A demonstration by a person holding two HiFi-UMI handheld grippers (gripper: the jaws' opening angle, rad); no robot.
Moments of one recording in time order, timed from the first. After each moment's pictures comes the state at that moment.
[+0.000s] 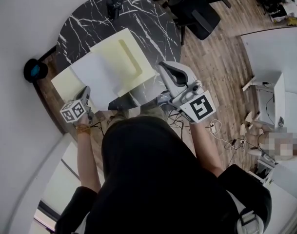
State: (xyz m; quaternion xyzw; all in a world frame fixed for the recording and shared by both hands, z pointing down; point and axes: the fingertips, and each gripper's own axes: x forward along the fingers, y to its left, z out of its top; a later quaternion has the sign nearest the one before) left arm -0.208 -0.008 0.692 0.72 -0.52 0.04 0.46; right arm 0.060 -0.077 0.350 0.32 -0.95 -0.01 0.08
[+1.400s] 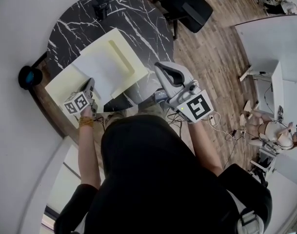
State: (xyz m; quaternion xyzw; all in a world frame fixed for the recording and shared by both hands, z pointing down) left arm -0.140 -0.067 0.690 0.74 -0.47 0.02 0.48; right arm 0.085 -0.083 0.360 0.34 -0.94 0.01 0.09
